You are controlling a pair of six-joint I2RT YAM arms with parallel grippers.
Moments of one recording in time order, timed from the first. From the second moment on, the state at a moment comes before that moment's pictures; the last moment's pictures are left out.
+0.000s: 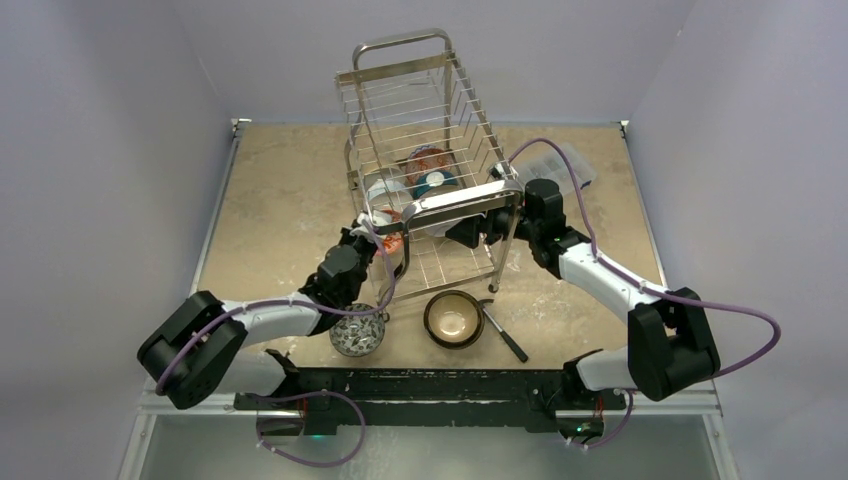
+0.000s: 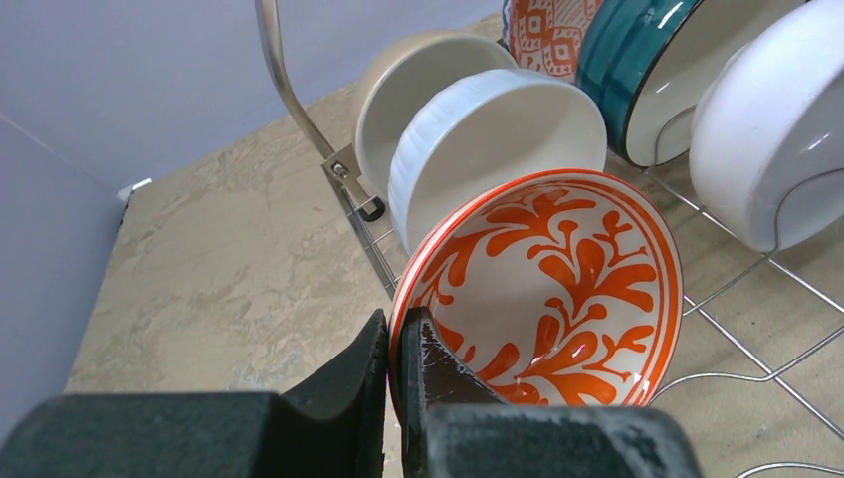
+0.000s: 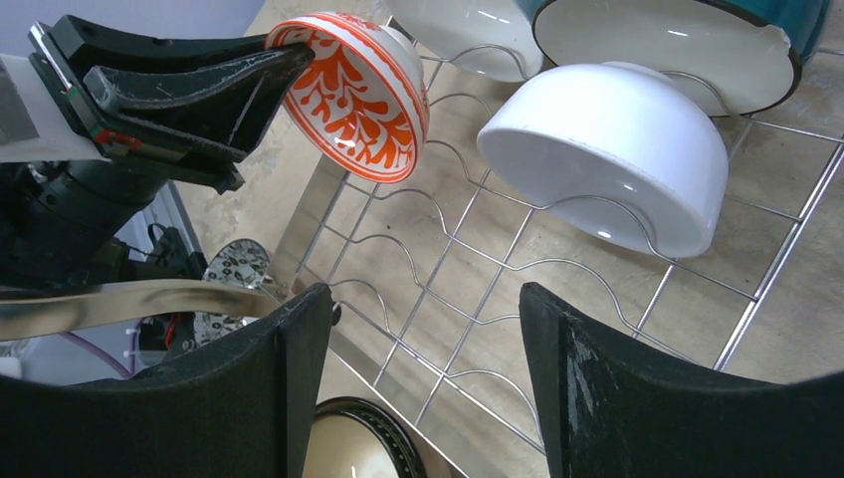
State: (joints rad) left arm -0.72 1.30 0.39 0.82 -0.57 0.32; right arm 0.38 1.35 0.78 0.17 -0.66 0.36
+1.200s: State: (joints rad) left arm -0.85 1.68 0.33 1.51 -0.70 0.85; right arm 0.38 1.35 0.77 0.21 -0.68 0.38
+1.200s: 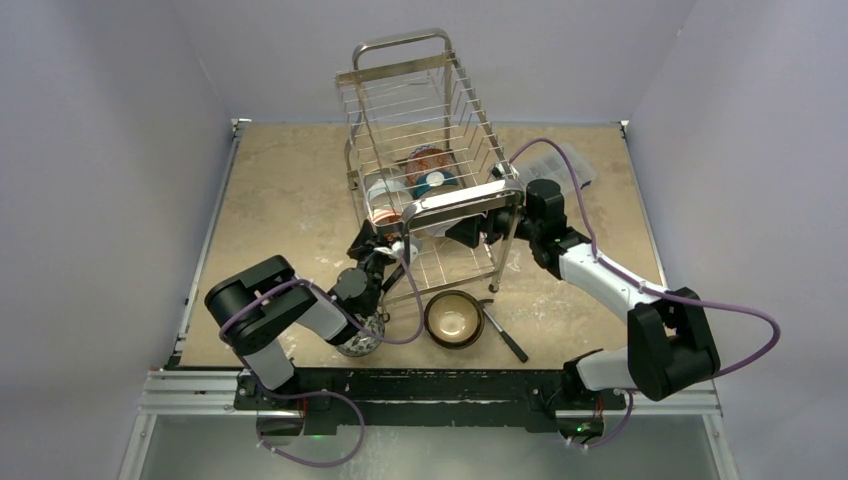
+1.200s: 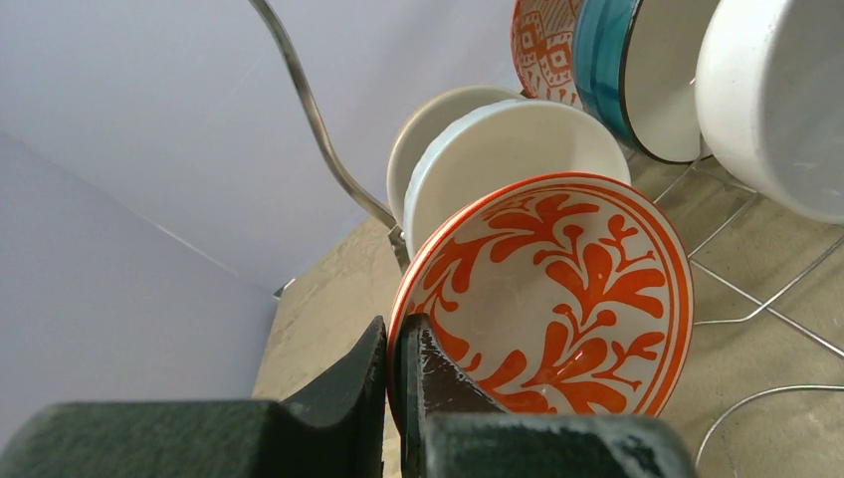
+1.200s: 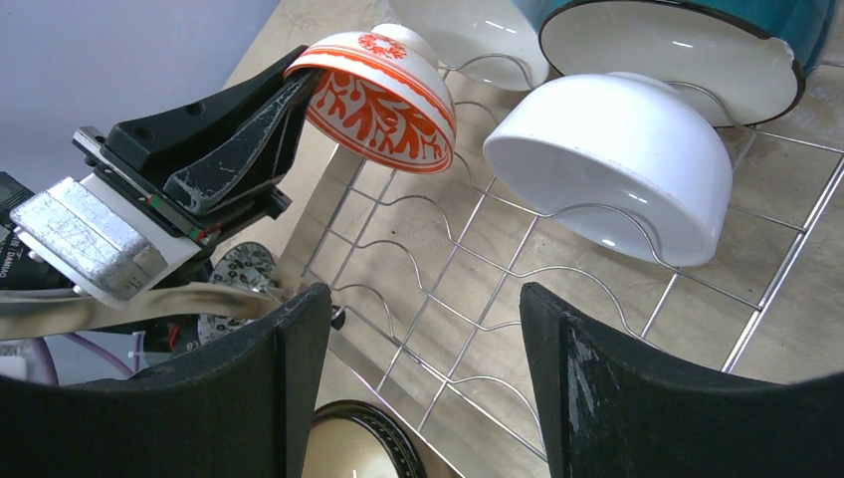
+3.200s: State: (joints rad) left arm -1.00 1.86 0.51 1.53 -0.82 1.09; right arm 0.33 1.30 0.75 0.15 -0.51 0.37
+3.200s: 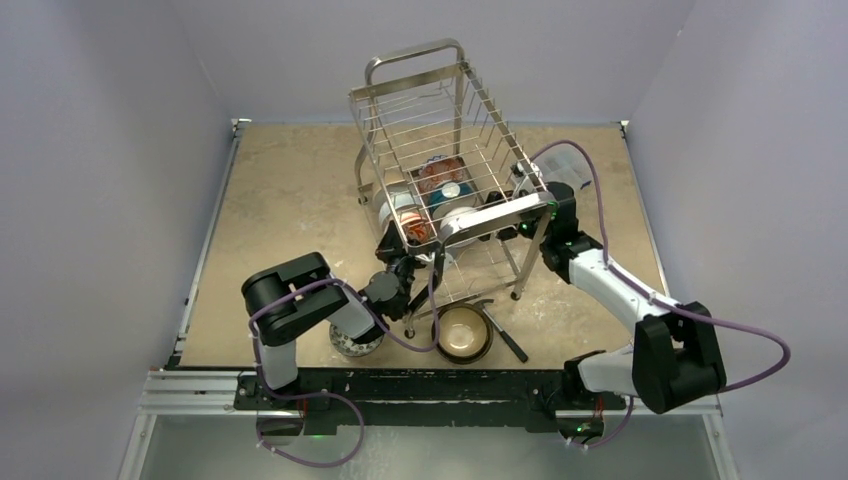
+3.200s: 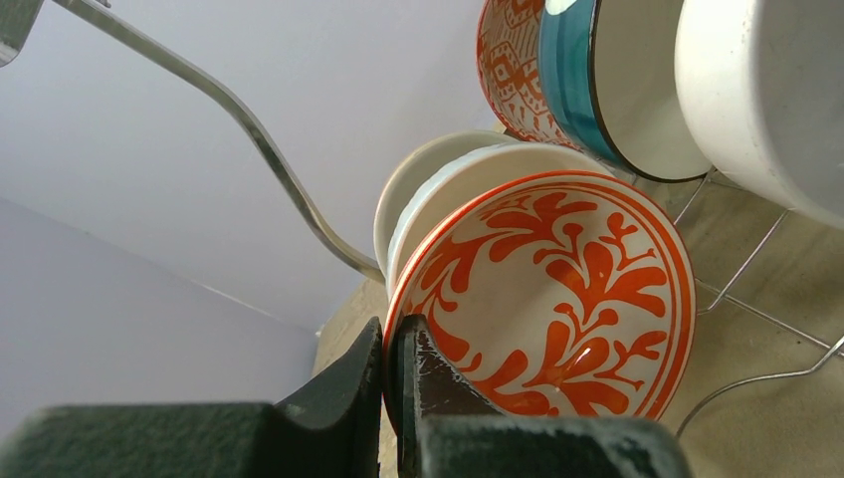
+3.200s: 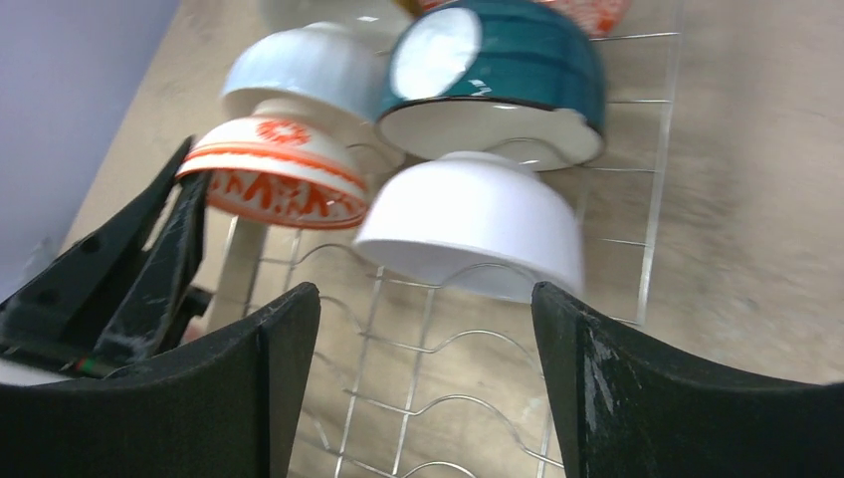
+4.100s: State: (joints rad) left arm -1.03 1.89 0.55 1.53 -0.86 1.10; right arm 0.16 1.42 0.60 0.11 -0.41 0.39
